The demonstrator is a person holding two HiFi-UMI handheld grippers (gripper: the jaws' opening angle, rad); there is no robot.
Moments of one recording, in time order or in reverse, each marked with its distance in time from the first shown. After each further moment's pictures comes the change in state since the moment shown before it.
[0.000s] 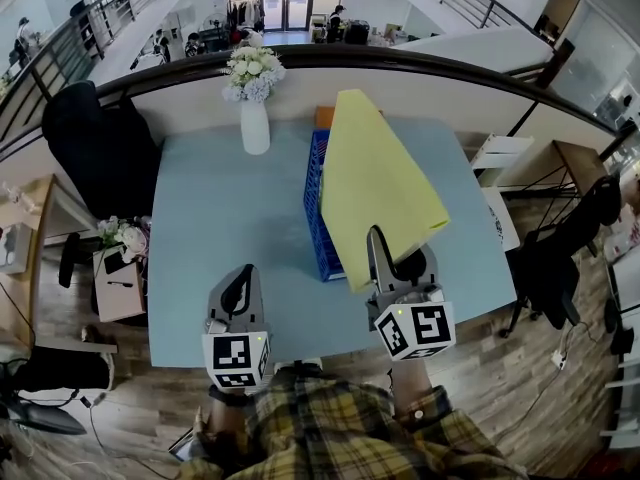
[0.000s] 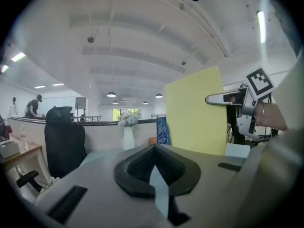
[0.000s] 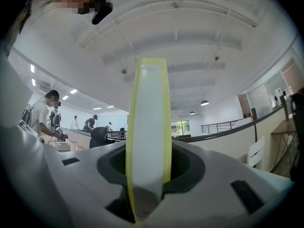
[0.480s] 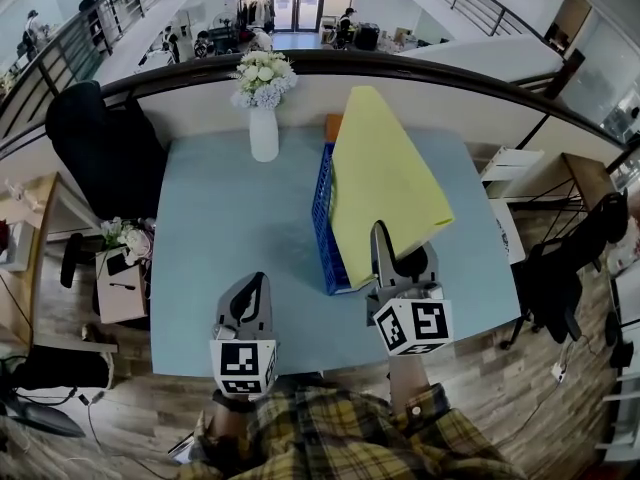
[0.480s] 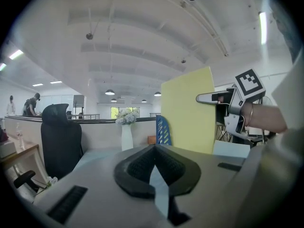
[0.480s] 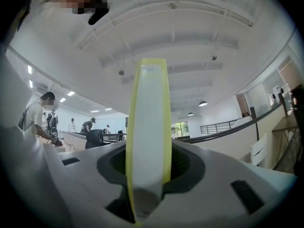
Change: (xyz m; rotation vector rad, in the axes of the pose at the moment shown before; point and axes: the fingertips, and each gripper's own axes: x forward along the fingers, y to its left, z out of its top) left arm 0.020 0.003 -0.006 -0.001 0.031 -0.021; right arm 0.045 -0.008 -0.007 0.026 -0.024 -0.021
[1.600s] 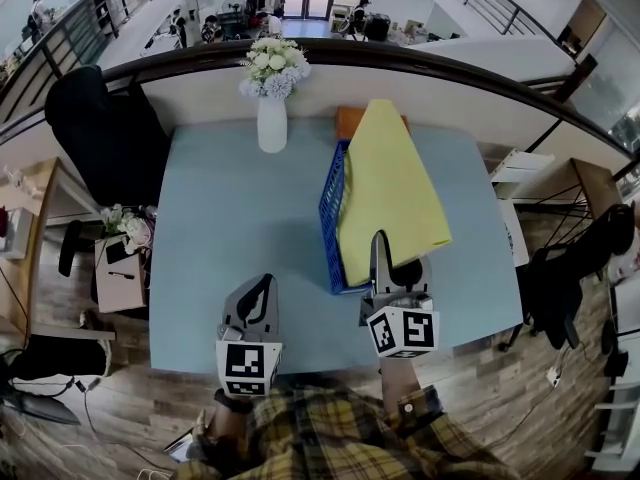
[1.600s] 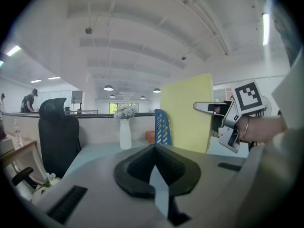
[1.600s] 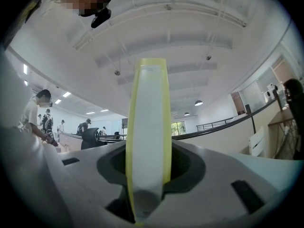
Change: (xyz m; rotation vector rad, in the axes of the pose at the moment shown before) left arm 0.011 -0.003 -0.014 -0.017 0.041 -0.026; right arm 0.007 -0.003 -0.046 0.027 -0.018 -0.045
